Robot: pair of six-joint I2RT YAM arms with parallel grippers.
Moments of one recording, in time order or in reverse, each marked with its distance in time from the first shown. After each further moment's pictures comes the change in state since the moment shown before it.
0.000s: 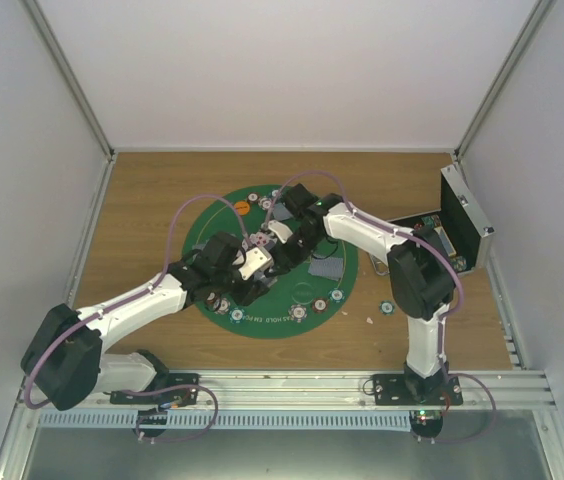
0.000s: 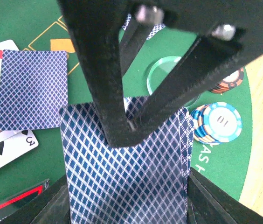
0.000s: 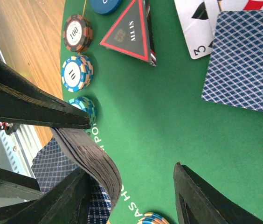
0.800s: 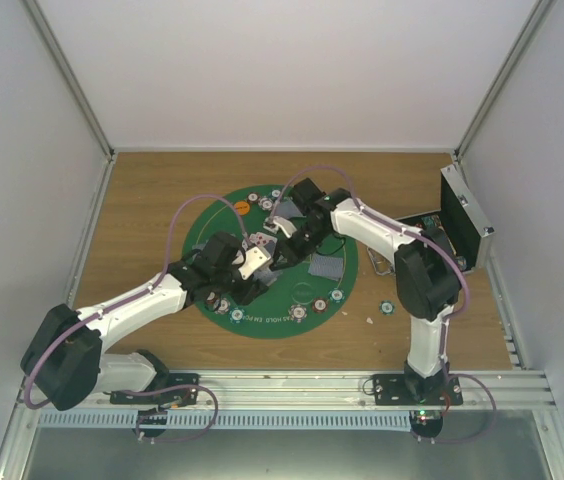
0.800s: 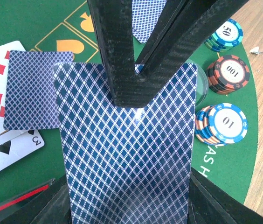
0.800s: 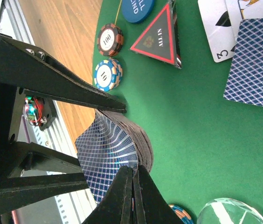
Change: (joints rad) left arm -0.001 0.000 0.000 0.001 -0.014 0.000; right arm -0.042 -0.021 0.006 -0.033 -0.134 -0.012
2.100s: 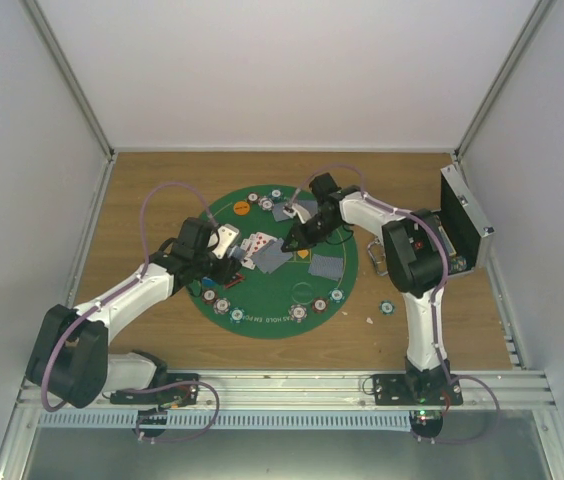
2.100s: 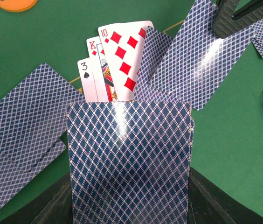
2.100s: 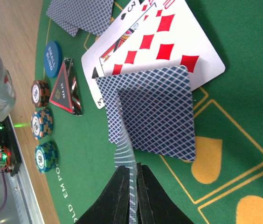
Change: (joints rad) left arm 0.249 0.021 0.002 0.008 -0.058 -0.057; right arm -0.169 0.188 0.033 0.186 -0.040 0.048
